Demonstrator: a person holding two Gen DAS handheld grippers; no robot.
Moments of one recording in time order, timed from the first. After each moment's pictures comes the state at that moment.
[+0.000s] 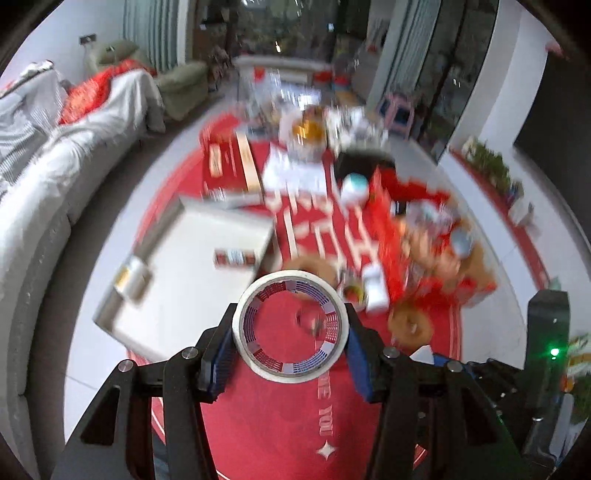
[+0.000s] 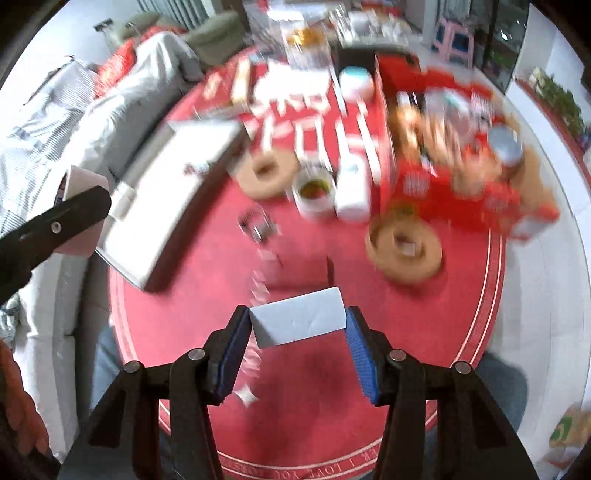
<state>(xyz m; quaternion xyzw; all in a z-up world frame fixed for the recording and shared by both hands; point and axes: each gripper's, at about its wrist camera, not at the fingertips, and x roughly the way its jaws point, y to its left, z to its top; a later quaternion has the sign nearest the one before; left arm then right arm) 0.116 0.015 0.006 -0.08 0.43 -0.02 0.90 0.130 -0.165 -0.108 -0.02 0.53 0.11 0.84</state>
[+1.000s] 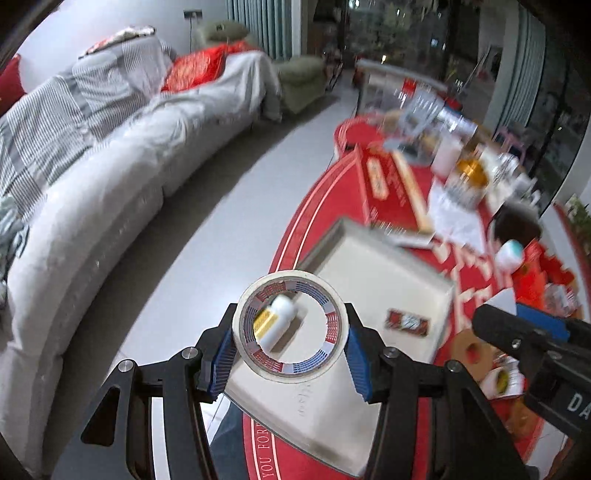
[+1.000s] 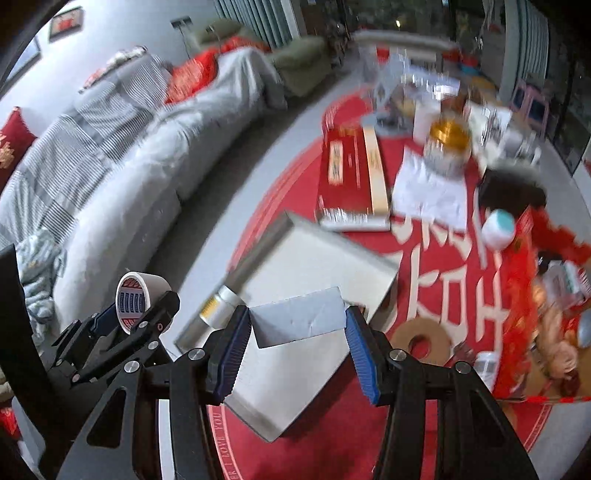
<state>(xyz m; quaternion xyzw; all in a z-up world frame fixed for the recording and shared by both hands) 0.195 0.172 -0.070 -0.11 0.45 0.19 0.86 0.254 0.032 -0.061 -0.06 0.49 0.23 0.84</state>
